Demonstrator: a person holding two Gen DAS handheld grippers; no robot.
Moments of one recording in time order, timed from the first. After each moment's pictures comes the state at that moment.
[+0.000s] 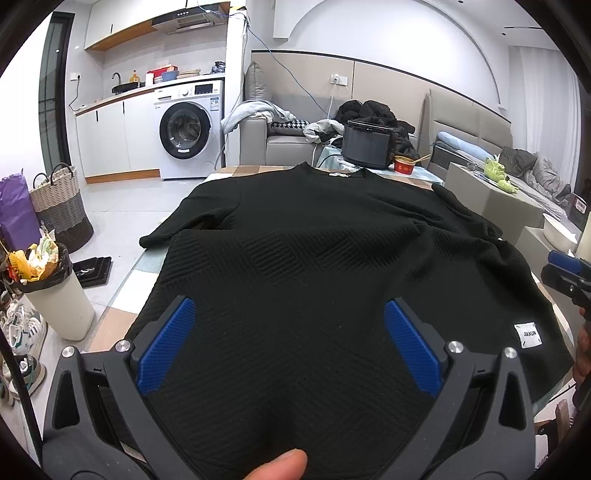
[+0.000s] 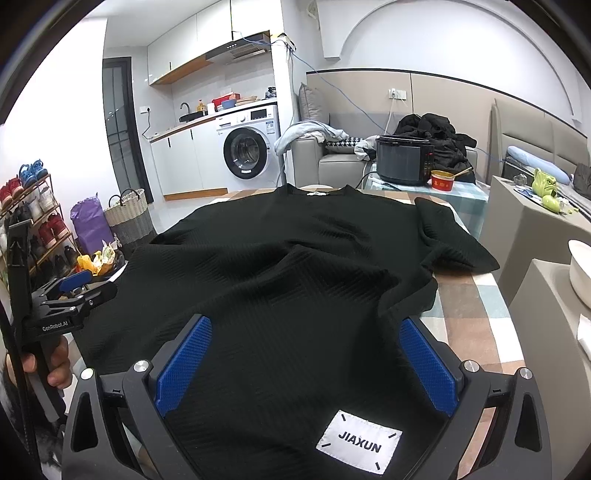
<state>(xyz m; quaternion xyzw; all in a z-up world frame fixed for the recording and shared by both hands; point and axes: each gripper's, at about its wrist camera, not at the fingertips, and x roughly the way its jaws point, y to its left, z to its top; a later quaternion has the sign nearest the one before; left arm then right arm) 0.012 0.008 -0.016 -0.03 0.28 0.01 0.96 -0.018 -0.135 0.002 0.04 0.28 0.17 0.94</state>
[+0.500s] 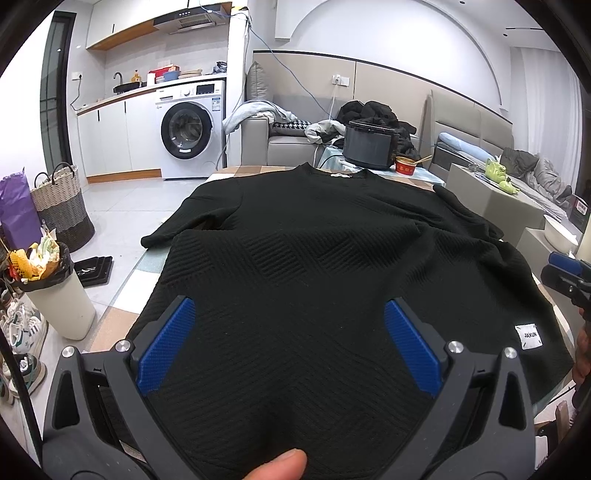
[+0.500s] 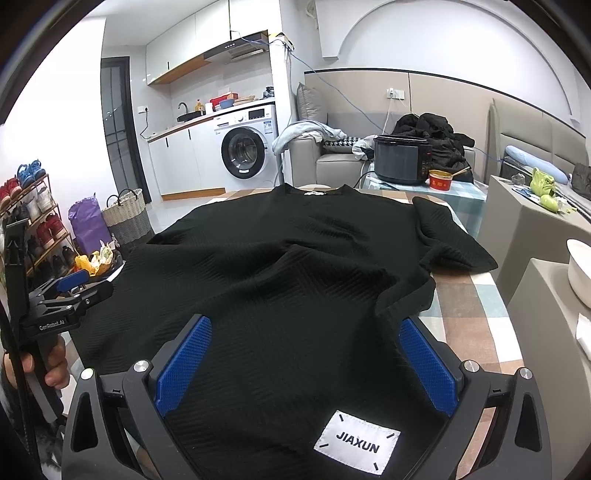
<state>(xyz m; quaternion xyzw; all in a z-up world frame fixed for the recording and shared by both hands) 0.011 0.009 -0.016 -0.03 0.28 0.01 0.96 -0.018 -0.134 0.001 0.04 0.28 0.17 0.94</state>
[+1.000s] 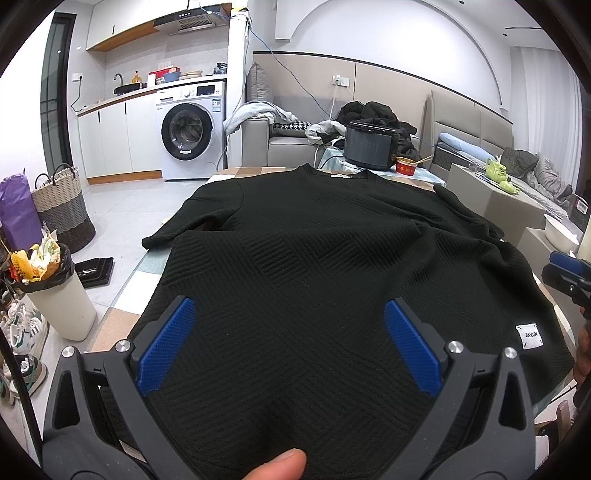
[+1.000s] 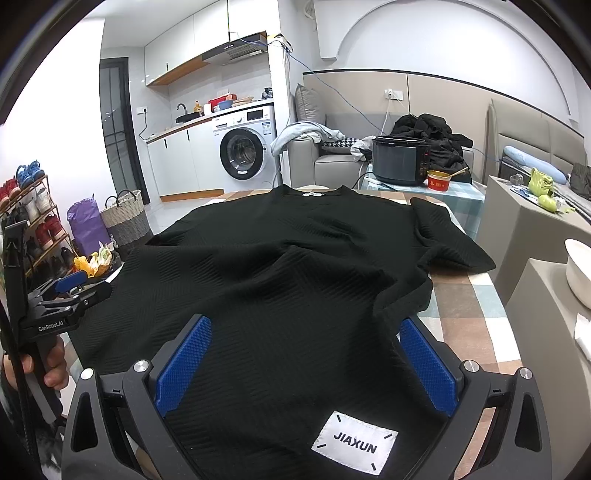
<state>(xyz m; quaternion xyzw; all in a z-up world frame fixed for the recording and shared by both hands) 0.013 0.011 -0.017 -0.03 0.27 0.01 0.96 -0.016 -0.136 0.000 0.04 0.28 0.16 0.94</state>
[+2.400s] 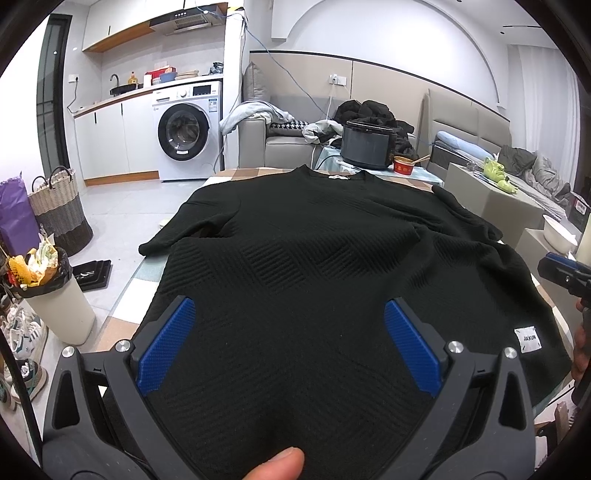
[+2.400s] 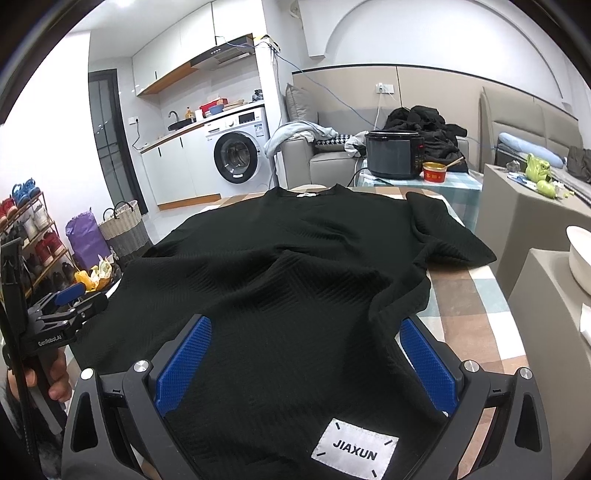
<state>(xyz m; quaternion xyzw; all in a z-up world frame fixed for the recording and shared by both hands) 0.021 0.015 -0.011 -0.04 0.28 0.01 0.96 0.000 -0.145 -0.001 0.07 0.29 0.16 0.94</state>
